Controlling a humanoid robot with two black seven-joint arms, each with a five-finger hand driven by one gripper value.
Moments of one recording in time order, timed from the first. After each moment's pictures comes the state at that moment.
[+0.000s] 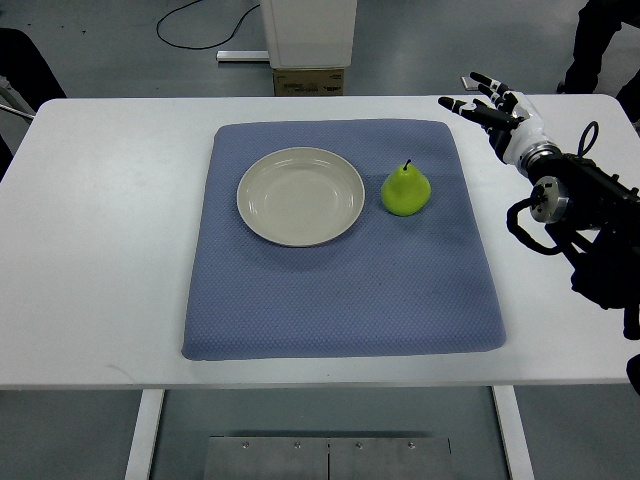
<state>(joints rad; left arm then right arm) -0.04 0.00 -0.11 -0.26 -0.02 0.06 -0.25 0.98 -0.14 0.63 0.53 -0.23 -0.09 0.15</state>
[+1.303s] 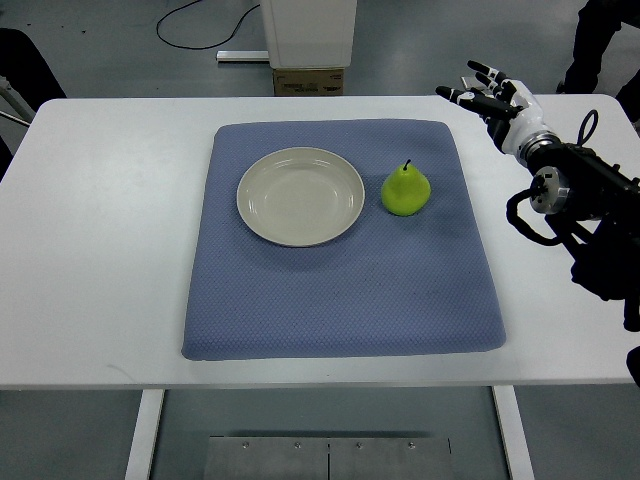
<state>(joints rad) -0.04 0.00 -0.11 -0.26 -0.02 0.06 -0.25 1.00 -0.14 0.62 0.53 -0.23 -0.08 0.14</state>
